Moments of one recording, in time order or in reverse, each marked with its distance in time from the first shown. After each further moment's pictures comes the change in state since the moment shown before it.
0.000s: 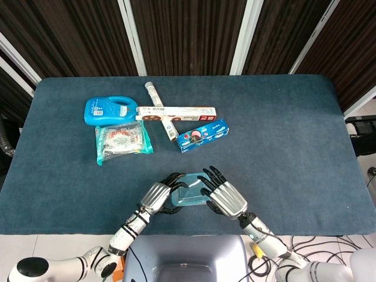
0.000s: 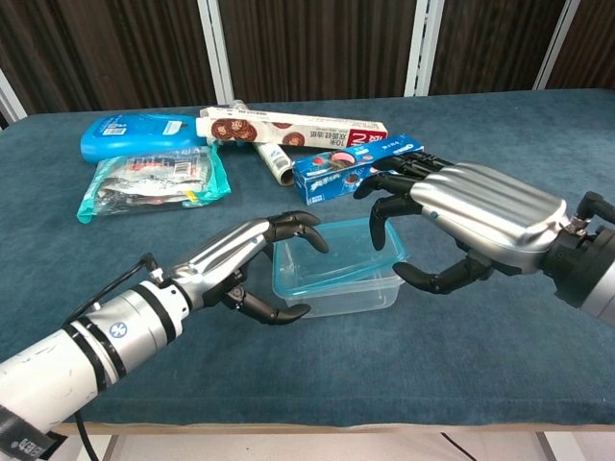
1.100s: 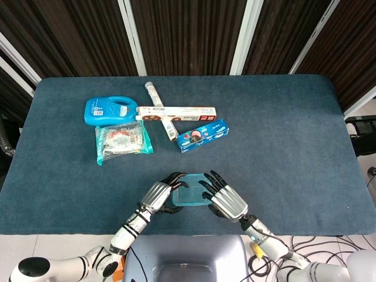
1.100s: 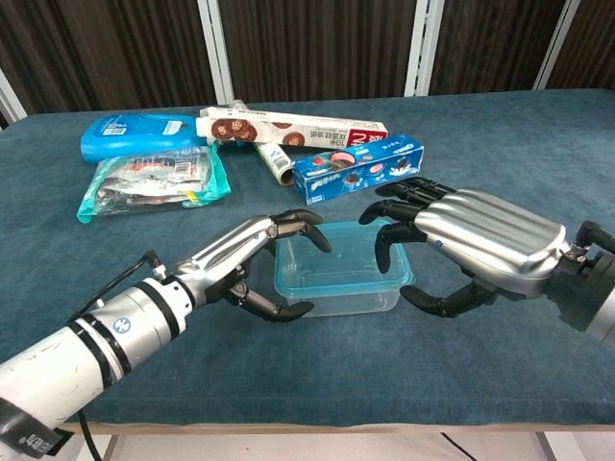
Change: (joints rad) left arm -0.003 -0.008 -0.014 0.009 -0.009 0.001 -0.028; right arm -0.017 -0.025 -0.026 0.087 -0.039 -0.010 0.055
